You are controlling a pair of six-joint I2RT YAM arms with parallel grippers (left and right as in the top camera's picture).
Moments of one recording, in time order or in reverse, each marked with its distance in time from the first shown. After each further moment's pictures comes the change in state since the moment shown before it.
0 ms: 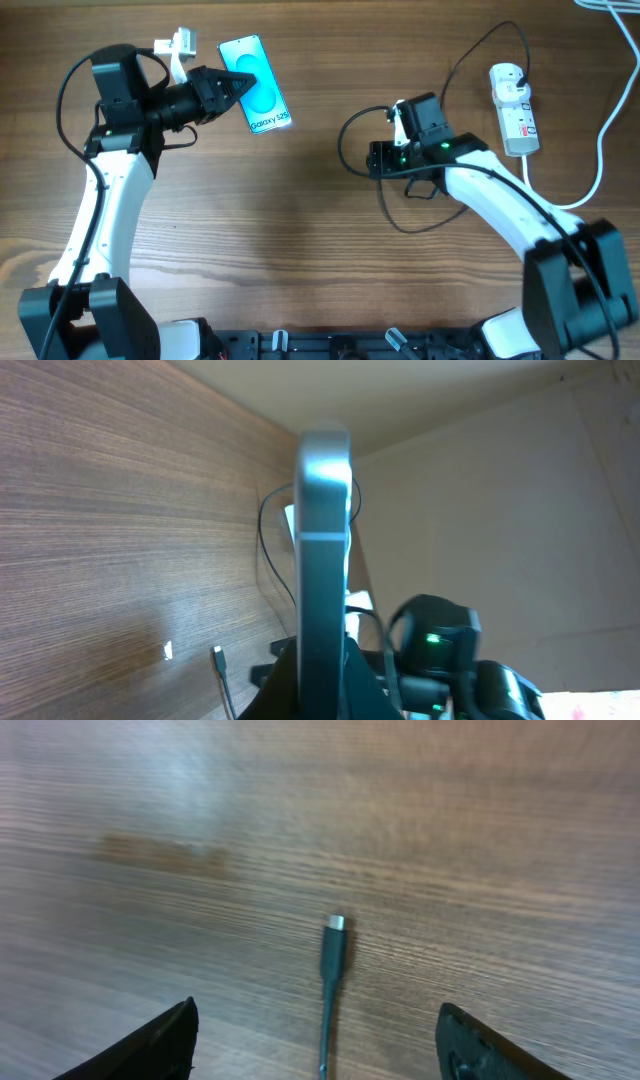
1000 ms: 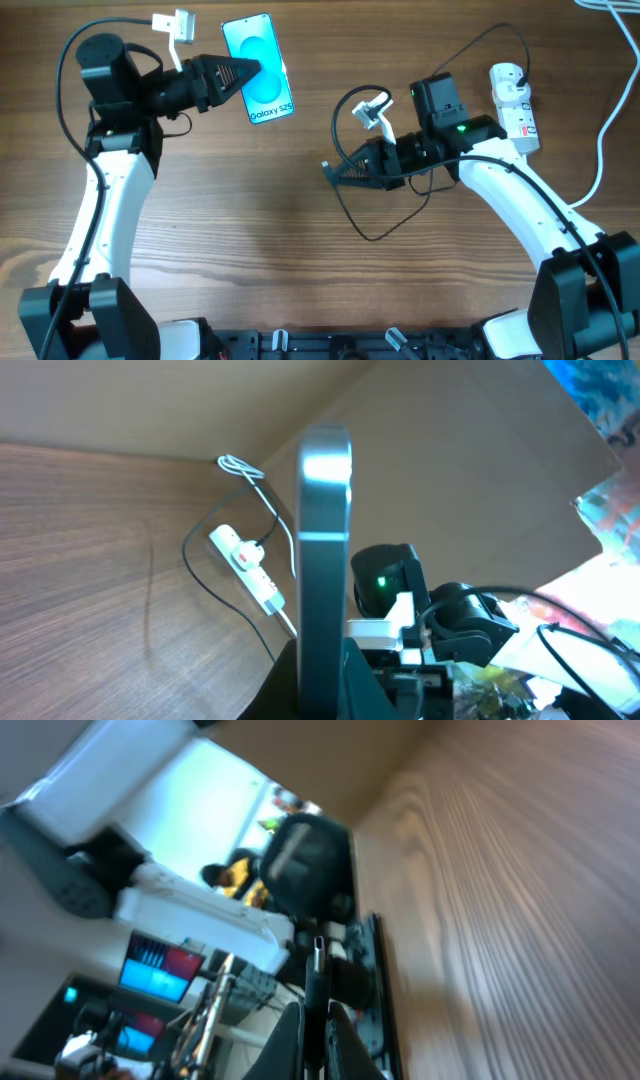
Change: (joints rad) left arm -0.006 0.000 -0.002 0.359 0.225 -0.032; right arm -0.042 -0.035 0.125 -0.123 -1.345 -0.419
